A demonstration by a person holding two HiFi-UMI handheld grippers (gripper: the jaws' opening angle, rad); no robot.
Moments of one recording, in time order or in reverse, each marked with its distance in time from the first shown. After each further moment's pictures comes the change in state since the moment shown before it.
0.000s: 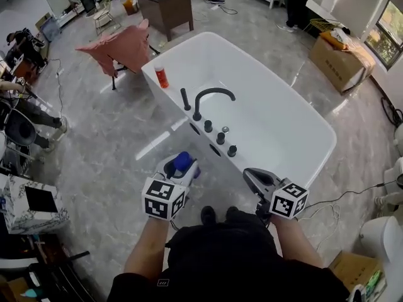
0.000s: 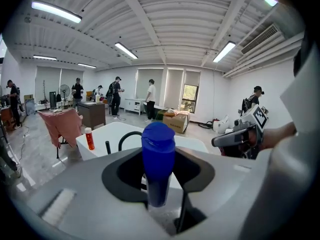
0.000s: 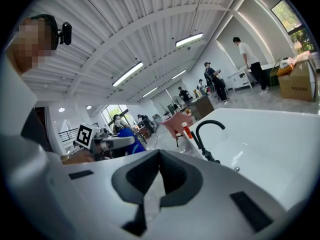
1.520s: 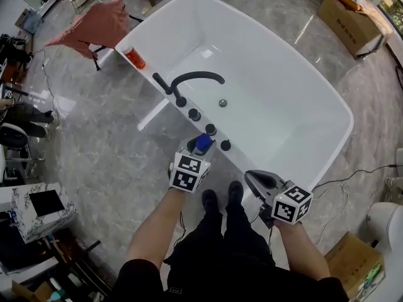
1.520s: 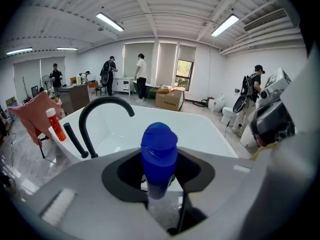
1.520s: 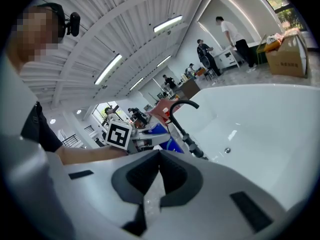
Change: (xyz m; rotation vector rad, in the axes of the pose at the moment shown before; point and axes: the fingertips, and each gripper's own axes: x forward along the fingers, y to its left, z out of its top) left arm 0.271 0.008 -0.097 0.082 0.249 -0.098; right arm 0.027 -0.153 -0.049 0.180 0.142 -0.047
